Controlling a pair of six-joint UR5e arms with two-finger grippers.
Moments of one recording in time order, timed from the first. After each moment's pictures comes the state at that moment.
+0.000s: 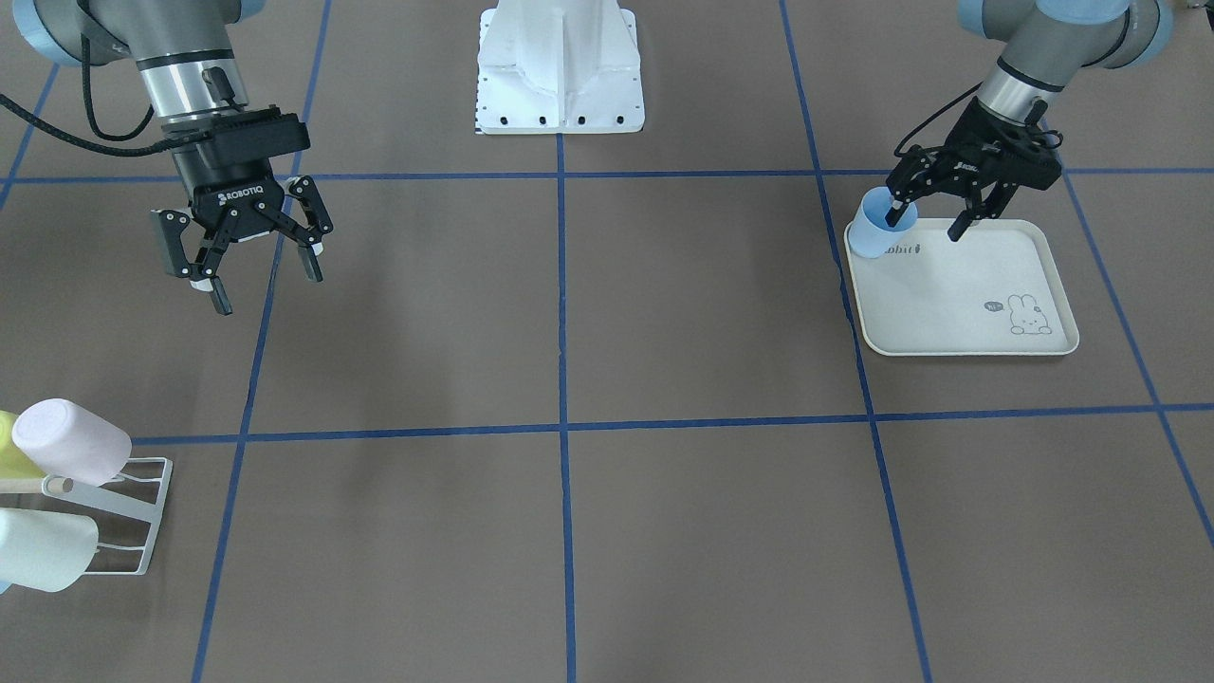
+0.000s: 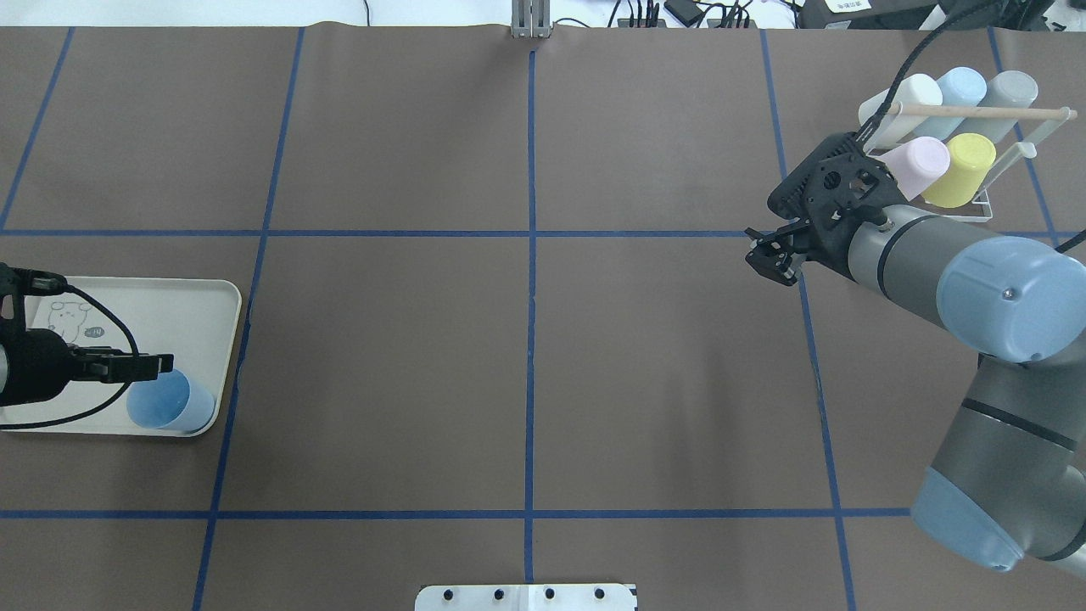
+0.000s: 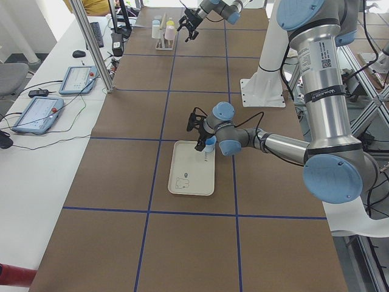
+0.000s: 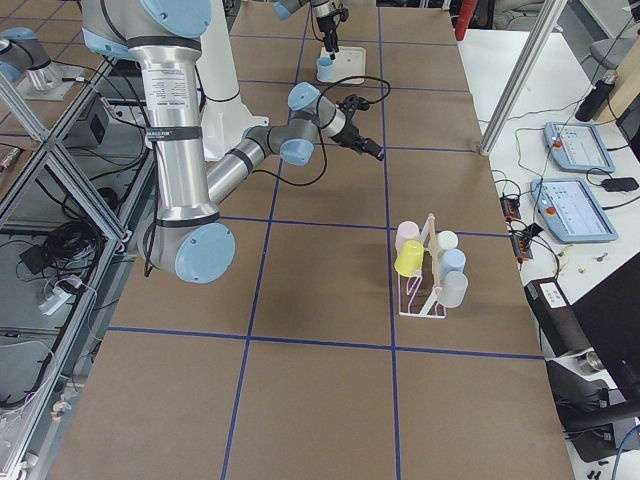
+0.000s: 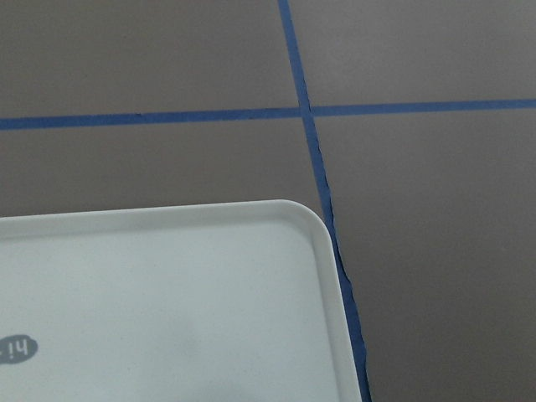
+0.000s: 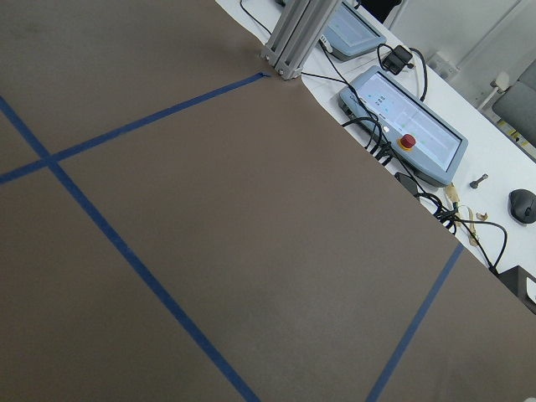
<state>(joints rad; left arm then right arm) -0.63 -1.30 -1.95 -2.51 -1.78 -1.07 0.61 -1.45 2.07 -1.08 1.37 0.30</state>
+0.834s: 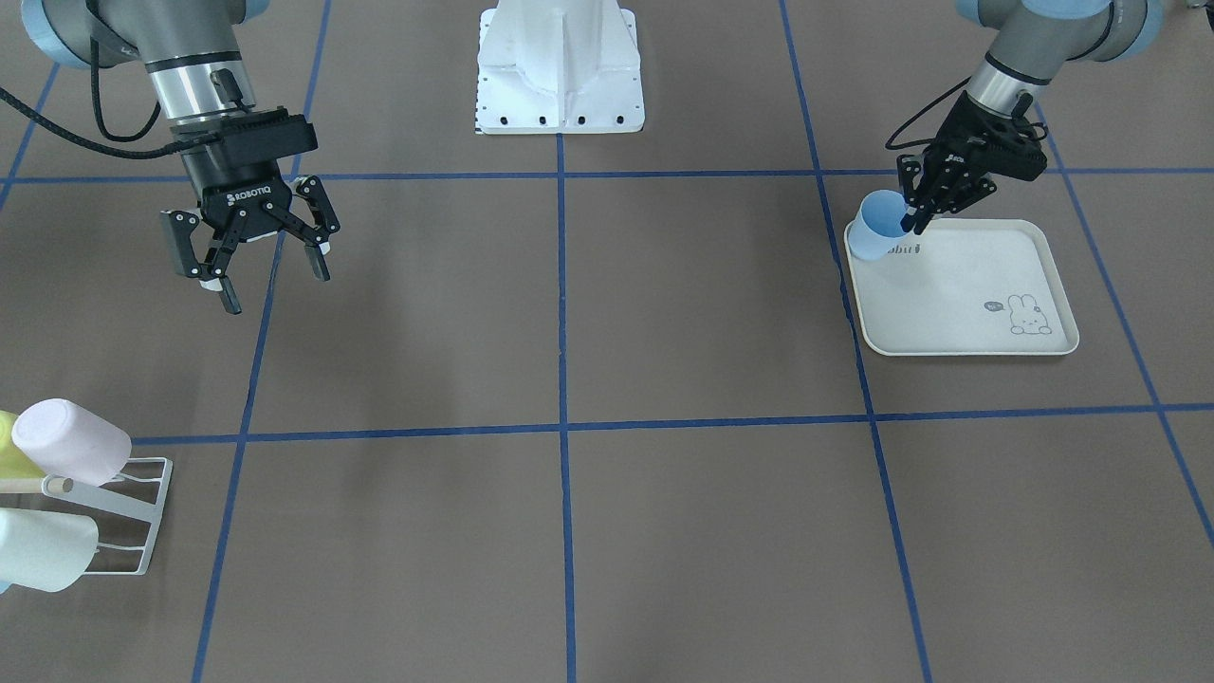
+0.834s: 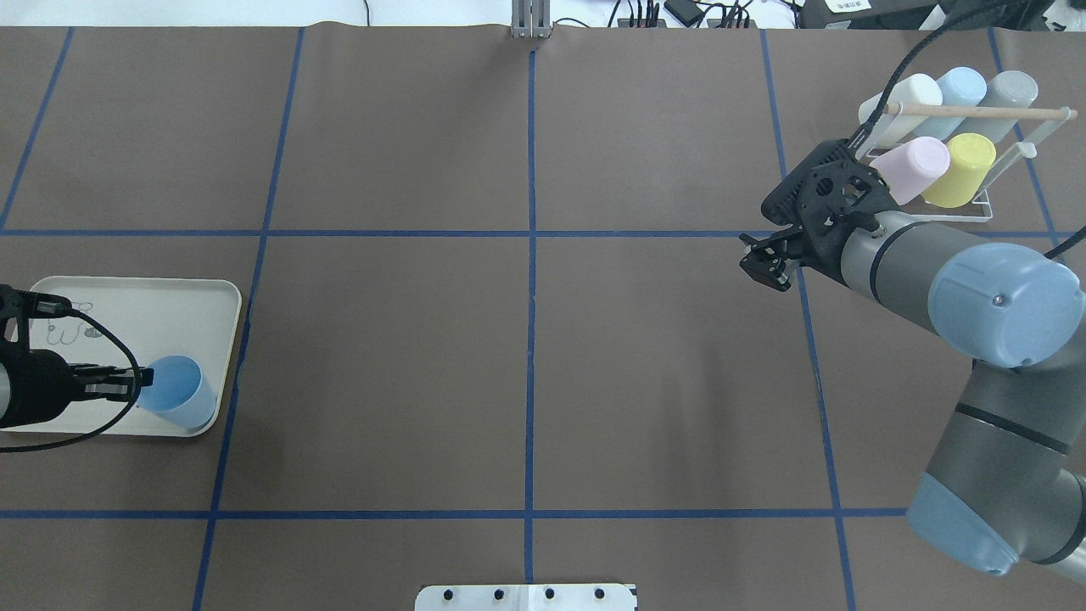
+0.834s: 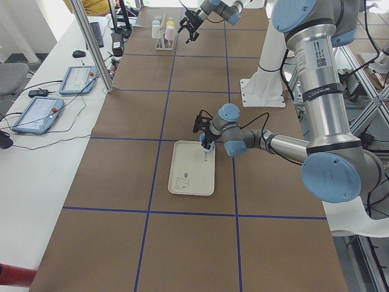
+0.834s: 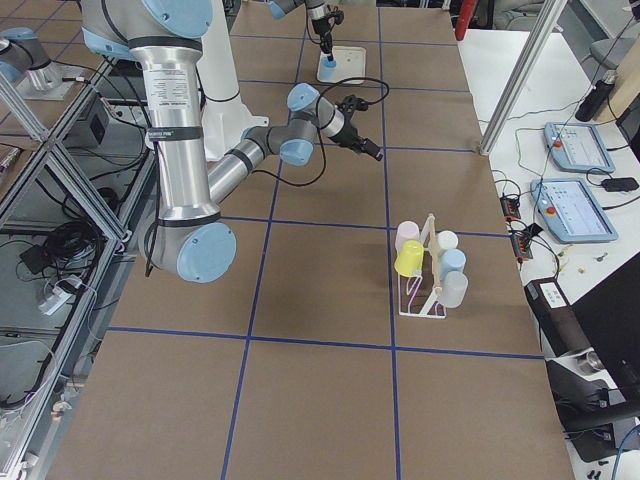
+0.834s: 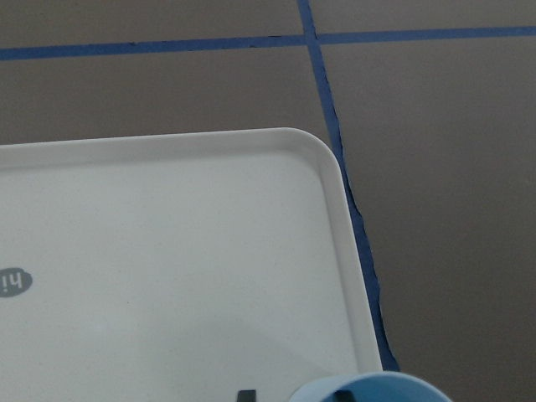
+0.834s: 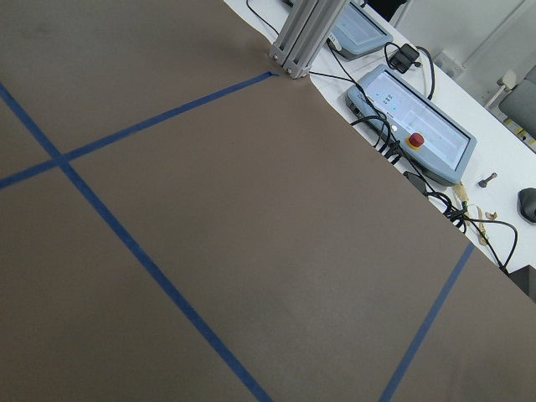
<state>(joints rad) -0.59 -1.26 -1.97 -2.51 -1.74 -1.07 0.60 -1.44 2.06 -1.07 1.36 0.30</state>
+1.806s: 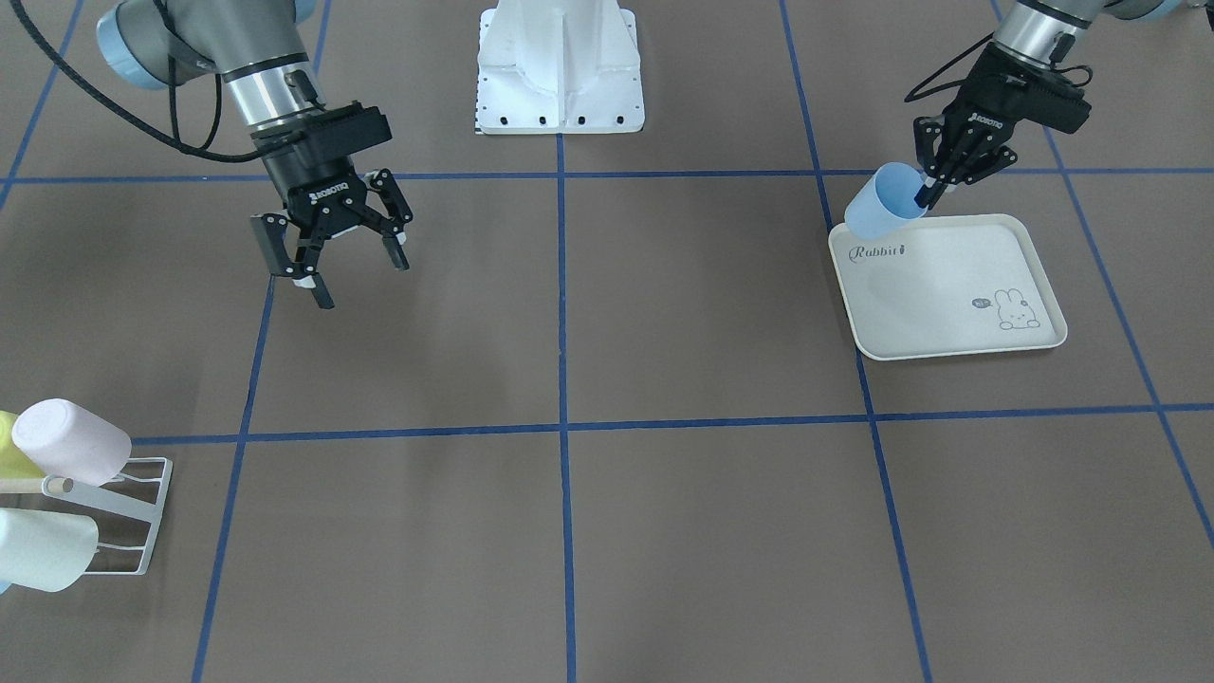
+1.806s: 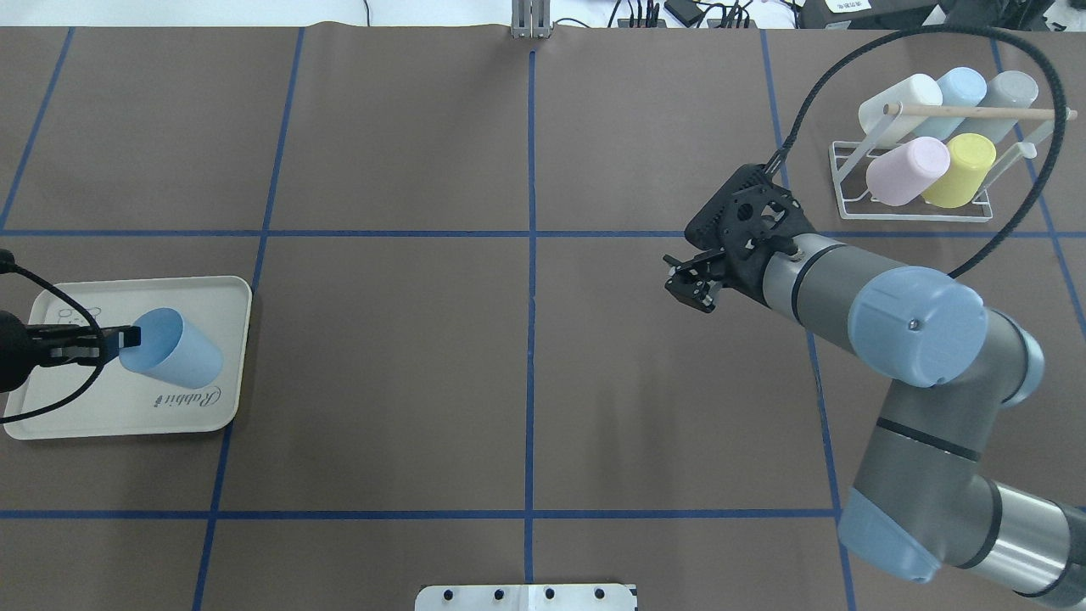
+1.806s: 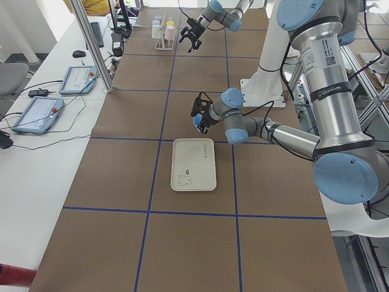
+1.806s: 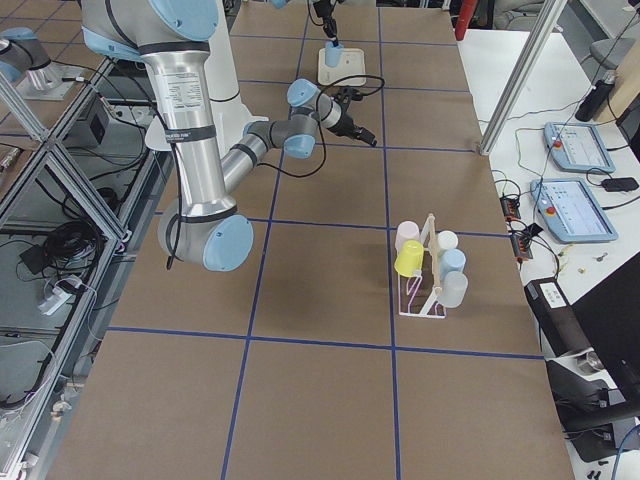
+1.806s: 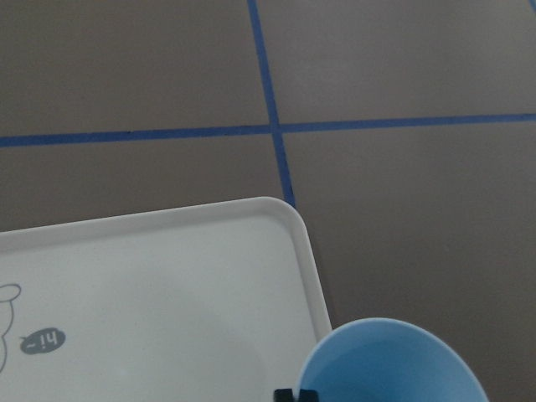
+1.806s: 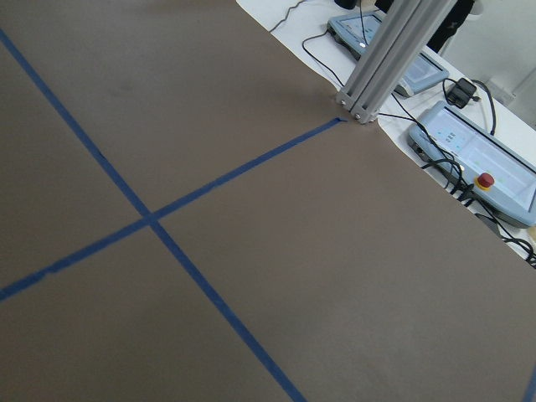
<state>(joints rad) -0.67 -1.27 -2.12 -2.51 -1.76 -1.08 0.51 -1.32 1.95 -0.93 1.36 0.33</state>
